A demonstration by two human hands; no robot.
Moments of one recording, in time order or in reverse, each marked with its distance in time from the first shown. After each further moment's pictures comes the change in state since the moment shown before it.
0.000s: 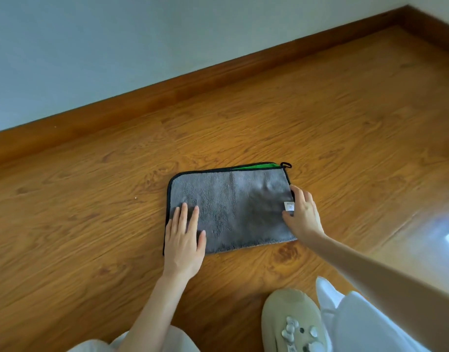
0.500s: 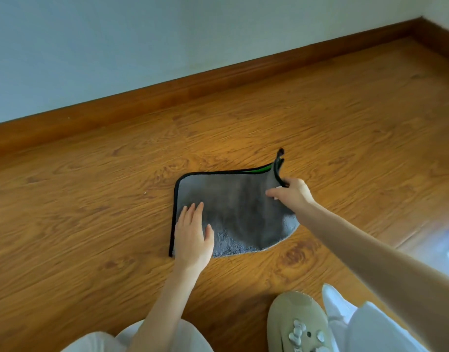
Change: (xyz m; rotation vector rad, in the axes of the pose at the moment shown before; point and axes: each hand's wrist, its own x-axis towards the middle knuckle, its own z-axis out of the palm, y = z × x) left_hand 0.005 0.014 -0.017 -0.331 0.033 -0.165; right_hand 0.022 -0.085 -0.028 0.471 -0.183 0.305
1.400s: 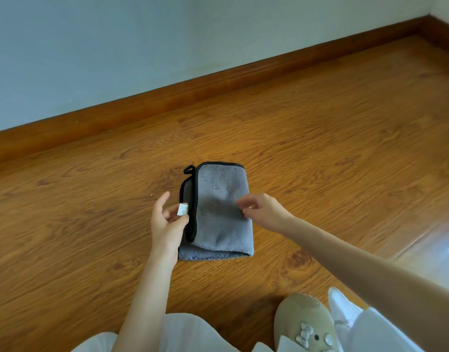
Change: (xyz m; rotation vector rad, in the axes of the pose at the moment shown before) left_hand 0.008 0.014 -0.074 -0.922 0.151 -0.456; right_hand -0.025 -0.006 0.043 -0.368 -0.400 -0.312
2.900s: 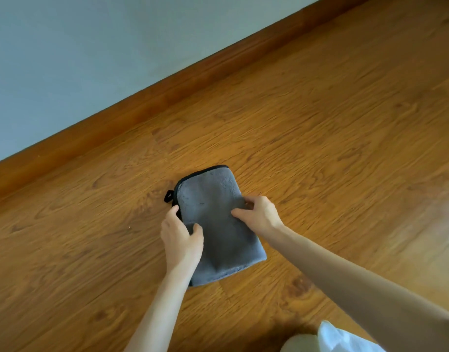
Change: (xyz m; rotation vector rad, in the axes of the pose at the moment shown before) left_hand 0.040 -0.008 0.076 0.733 0.042 0.094; right_hand 0.055 0.031 -0.011 0.321 0.221 0.202
